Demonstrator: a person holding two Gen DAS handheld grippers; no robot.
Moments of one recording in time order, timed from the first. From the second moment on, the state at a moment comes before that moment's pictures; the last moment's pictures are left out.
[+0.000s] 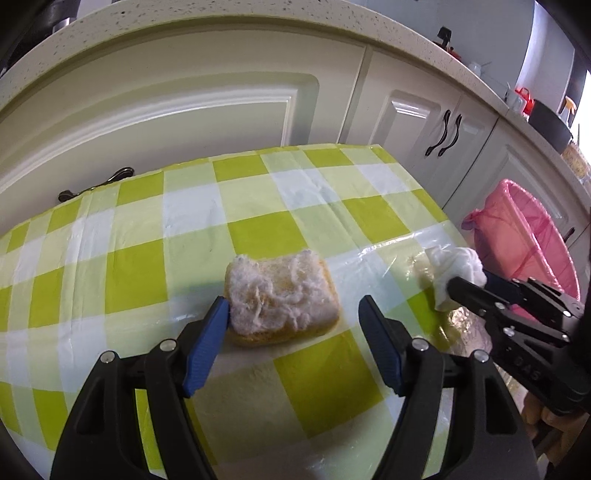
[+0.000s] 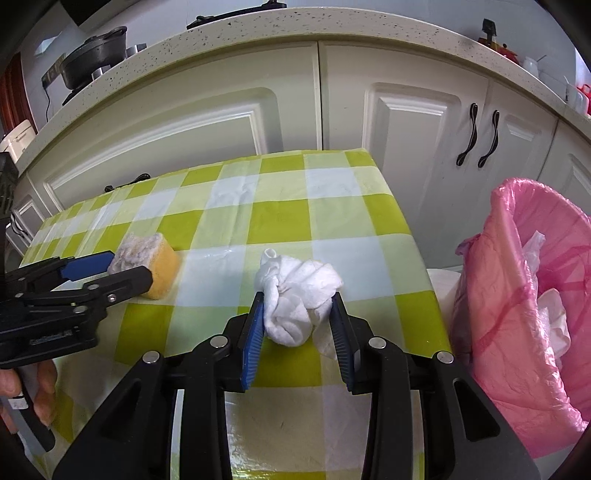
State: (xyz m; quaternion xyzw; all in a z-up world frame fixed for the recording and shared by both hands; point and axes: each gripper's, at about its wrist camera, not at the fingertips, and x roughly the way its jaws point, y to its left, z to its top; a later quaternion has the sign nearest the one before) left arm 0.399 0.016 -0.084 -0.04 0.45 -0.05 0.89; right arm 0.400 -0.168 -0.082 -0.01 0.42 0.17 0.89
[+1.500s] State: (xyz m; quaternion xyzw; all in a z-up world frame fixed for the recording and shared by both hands) left arm 0.268 -0.053 0.023 -0.05 0.37 -0.10 0.92; right arm 0.255 -0.274 -0.003 0.04 0.36 0.14 0.92
